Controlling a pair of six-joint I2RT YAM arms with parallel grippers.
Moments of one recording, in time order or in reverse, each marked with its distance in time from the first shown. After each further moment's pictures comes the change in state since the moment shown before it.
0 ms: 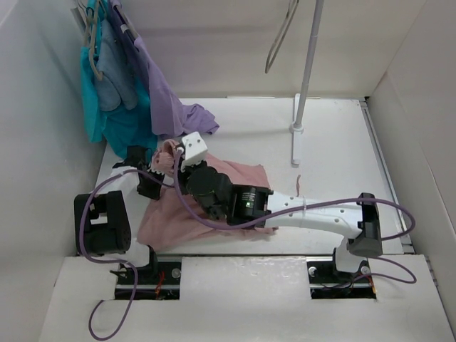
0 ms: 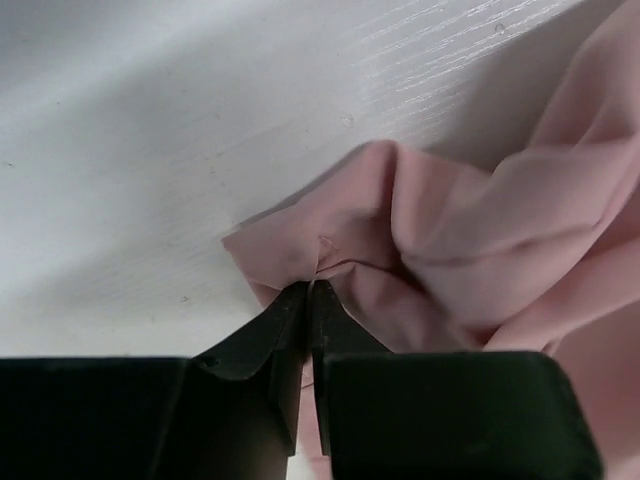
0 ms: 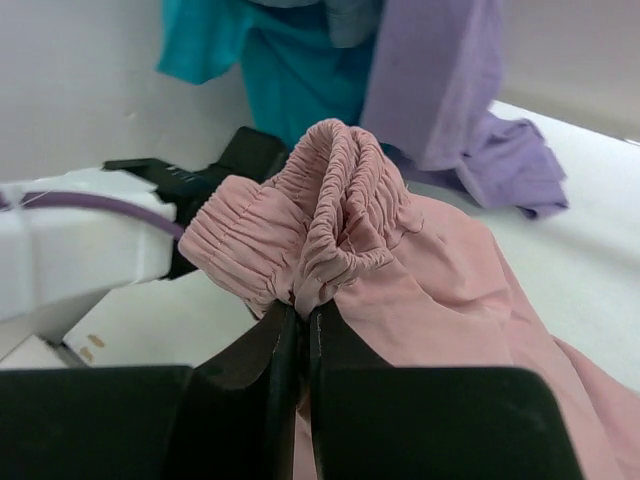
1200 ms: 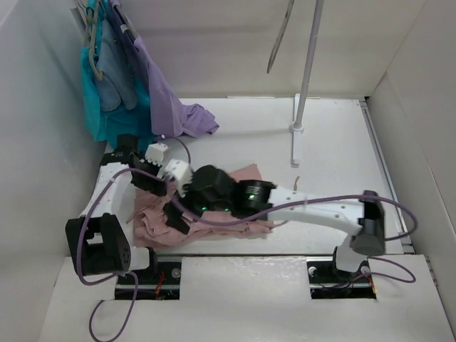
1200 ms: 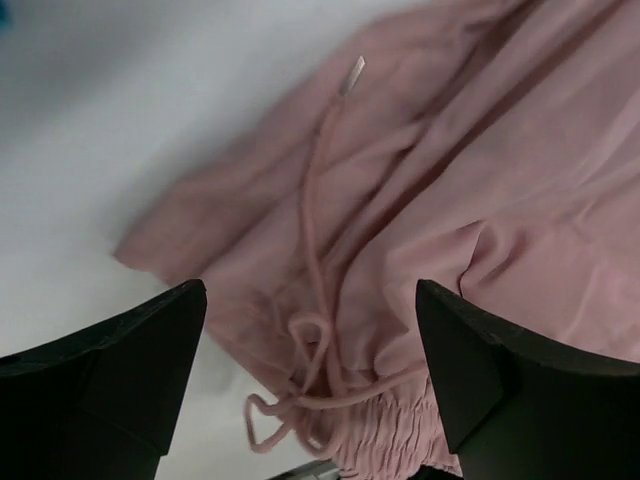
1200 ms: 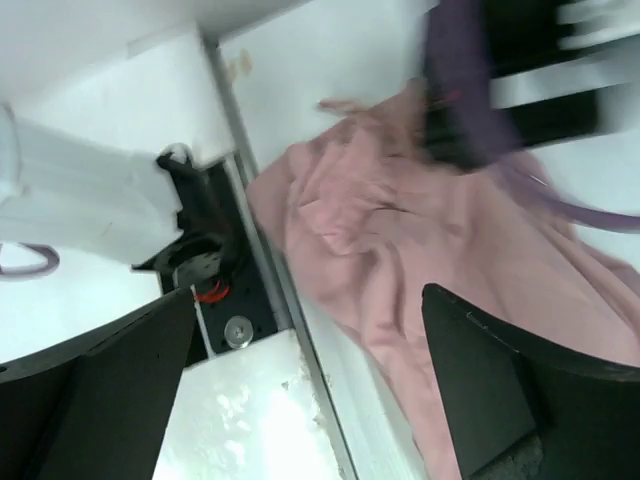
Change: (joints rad) left arm 0.022 -0.159 0.195 -0.280 0.105 0.073; right arm -0.069 0.026 -0.059 -0.239 -0.777 -0.054
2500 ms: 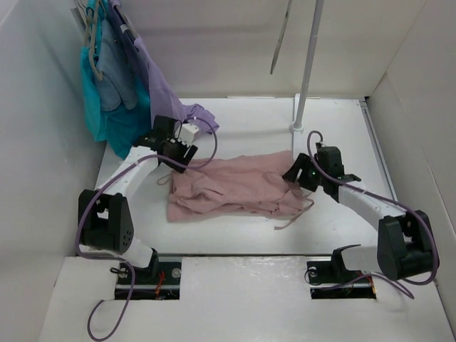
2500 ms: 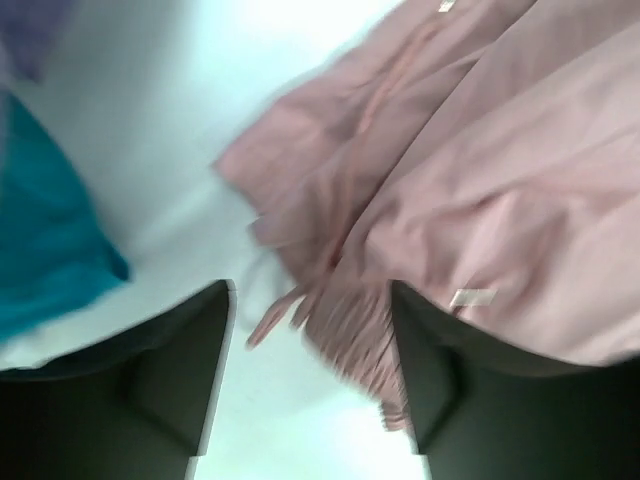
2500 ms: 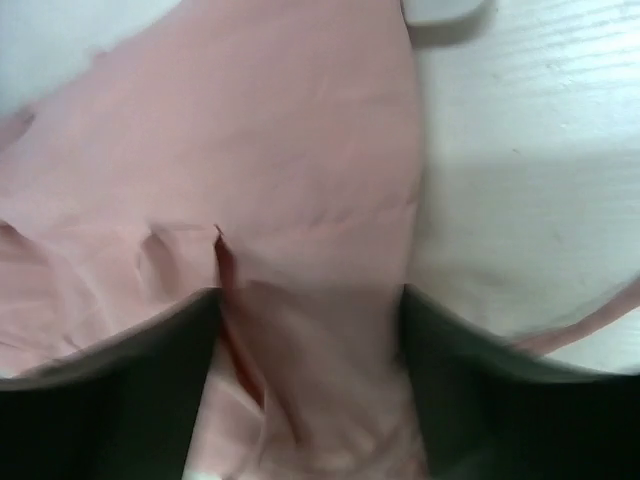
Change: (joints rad) left arm -0.328 0.178 0.132 0.238 -0.195 -0.123; right arm -1.097 -0.459 -0.981 0.241 -0.250 0.491
